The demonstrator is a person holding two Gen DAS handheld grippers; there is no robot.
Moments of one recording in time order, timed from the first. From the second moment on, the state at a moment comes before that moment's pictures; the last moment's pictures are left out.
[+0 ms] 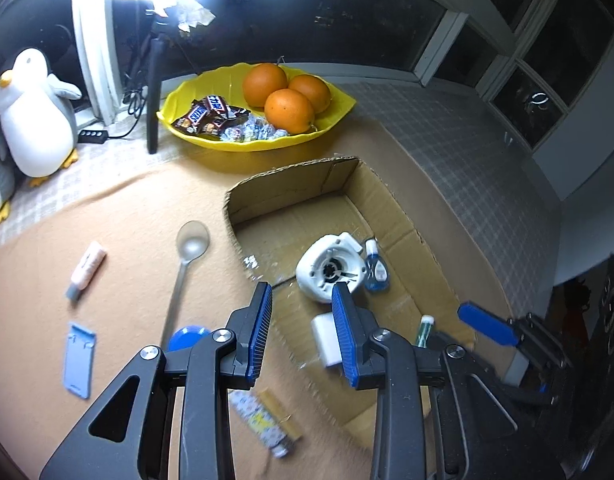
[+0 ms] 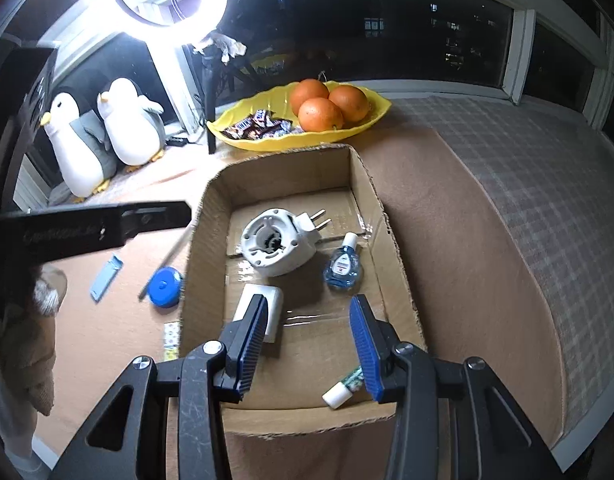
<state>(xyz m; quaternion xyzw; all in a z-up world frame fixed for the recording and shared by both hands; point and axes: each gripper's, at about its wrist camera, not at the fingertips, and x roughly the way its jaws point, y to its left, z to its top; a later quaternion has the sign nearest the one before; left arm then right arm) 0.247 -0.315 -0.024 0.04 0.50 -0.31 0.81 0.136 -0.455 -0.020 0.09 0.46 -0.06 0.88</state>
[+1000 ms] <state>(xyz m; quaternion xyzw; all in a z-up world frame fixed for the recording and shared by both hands) 0.210 -0.119 -0.048 0.00 0.51 -0.21 0.83 0.116 -0.323 -0.040 0.11 0.49 0.05 0.87</state>
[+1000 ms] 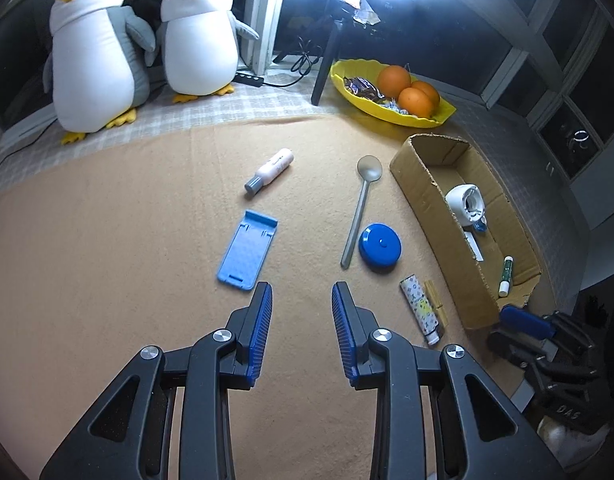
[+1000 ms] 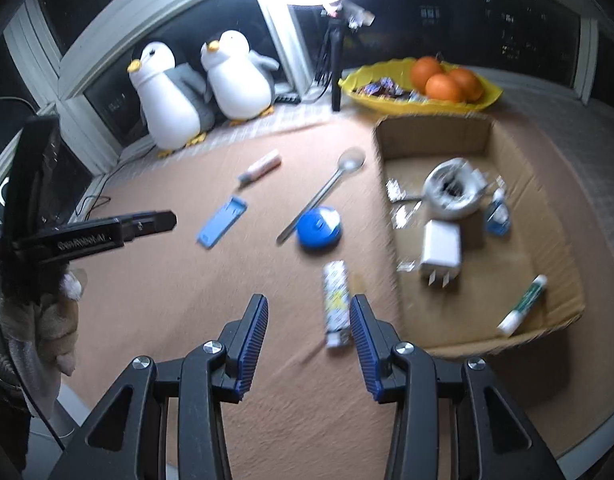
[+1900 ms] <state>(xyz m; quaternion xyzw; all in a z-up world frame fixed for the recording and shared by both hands) 0.188 -0.037 -0.052 -0.07 0.49 -0.21 0.84 0.174 -0.302 -0.102 0.06 0.53 -0.08 0.84</state>
